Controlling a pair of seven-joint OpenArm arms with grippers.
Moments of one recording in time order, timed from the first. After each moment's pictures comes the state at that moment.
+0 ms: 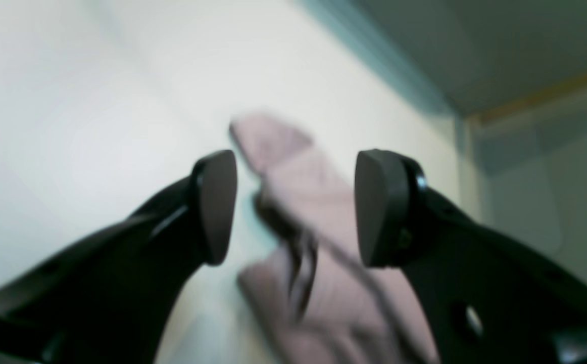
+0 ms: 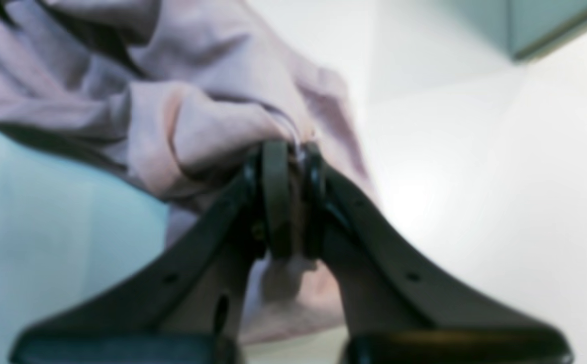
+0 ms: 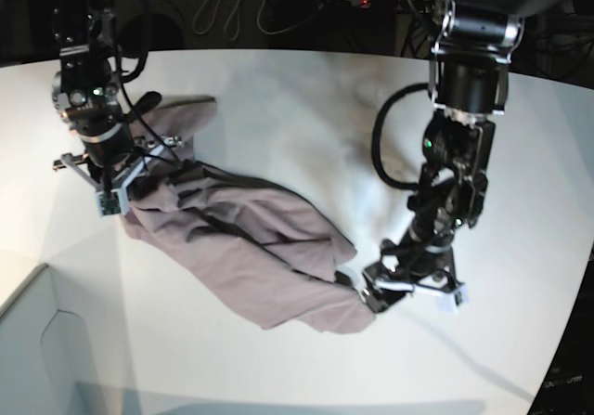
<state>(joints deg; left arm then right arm) -16.6 -4.6 4.4 64.5 -44.2 1.4 15.8 -14.4 10.8 3.4 101.0 -0.5 6.0 -33.3</state>
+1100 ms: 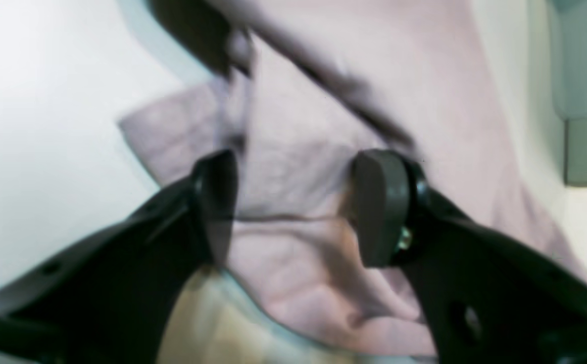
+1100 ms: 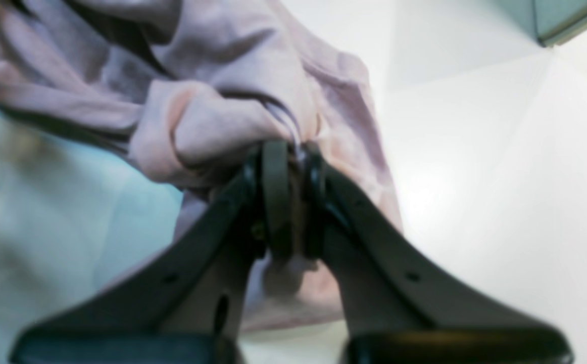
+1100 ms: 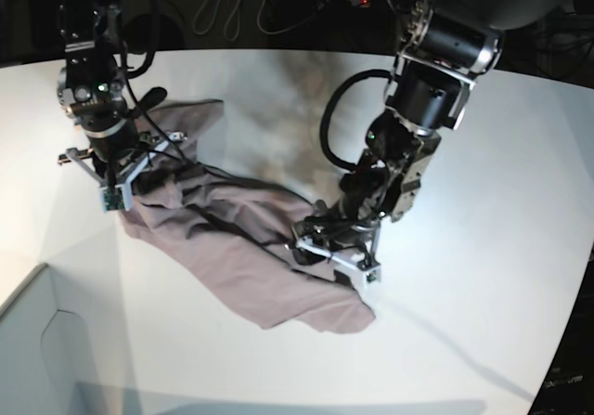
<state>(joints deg) -22.5 1.1 17.1 44.1 -44.1 0.9 15.5 -15.0 9.7 3.6 100.9 -0.5 6.0 -33.5</state>
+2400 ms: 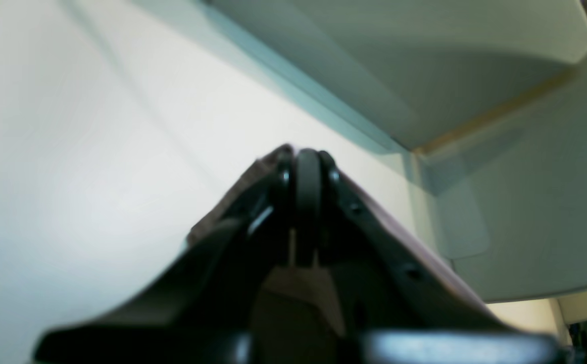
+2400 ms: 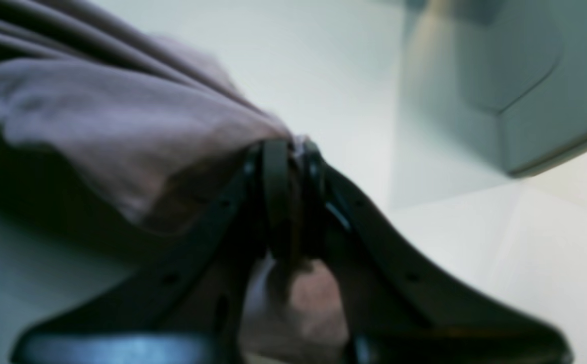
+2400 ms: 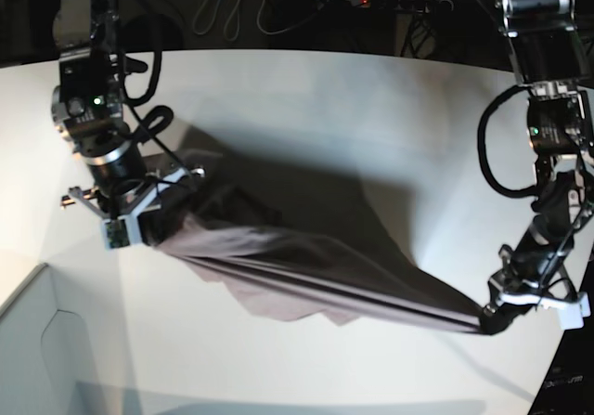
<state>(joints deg) -9.1 -17.7 -14.0 90.7 -54.2 -0.8 33.9 -12.0 9.5 1.1 110.0 1.2 7.2 -32.5</state>
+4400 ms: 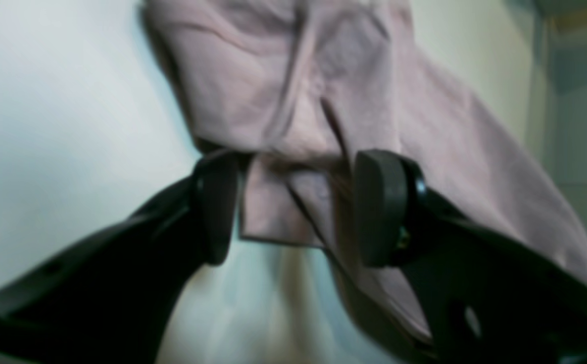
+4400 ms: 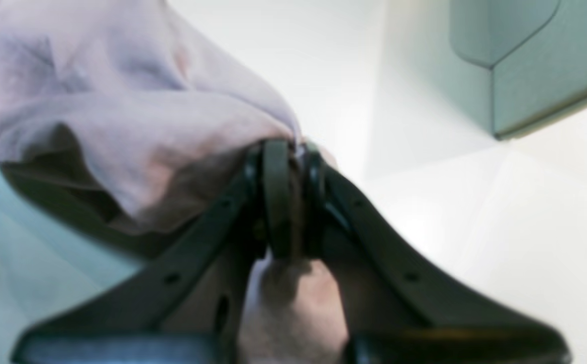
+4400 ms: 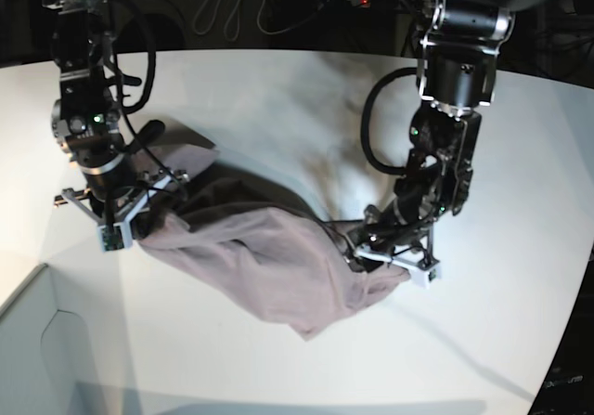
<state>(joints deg) -17.1 -2.1 1.8 57.0 -39.4 0.7 24.8 -8.4 11.5 1.3 102.0 -0.5 6.0 -33.5</state>
